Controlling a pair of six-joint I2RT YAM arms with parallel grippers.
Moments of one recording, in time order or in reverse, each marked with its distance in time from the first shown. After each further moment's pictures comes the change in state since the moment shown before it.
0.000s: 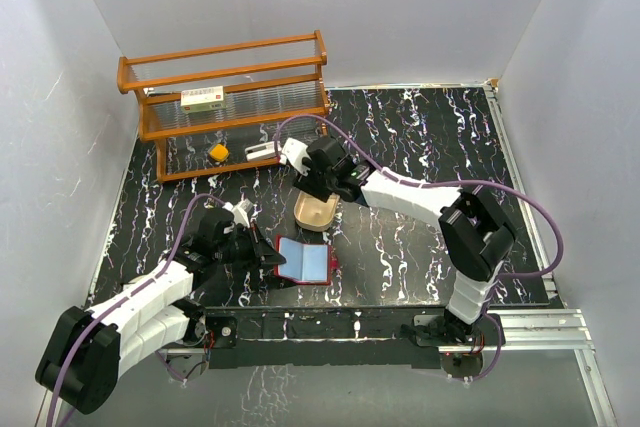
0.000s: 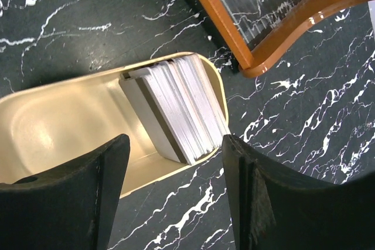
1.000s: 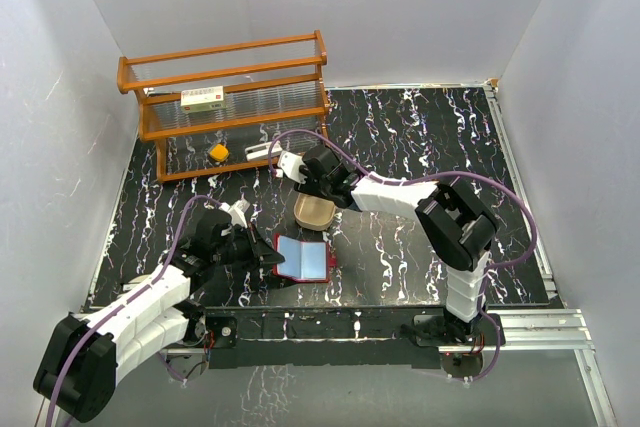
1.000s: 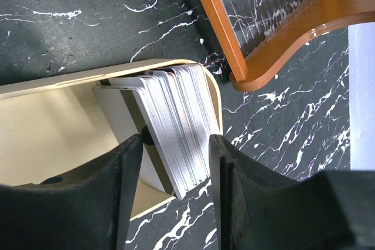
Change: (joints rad) left arm 0.000 -0.054 -0.012 -0.009 -0.027 -0.020; right arm -0.005 0.113 -0.053 0.170 0.073 -0.200
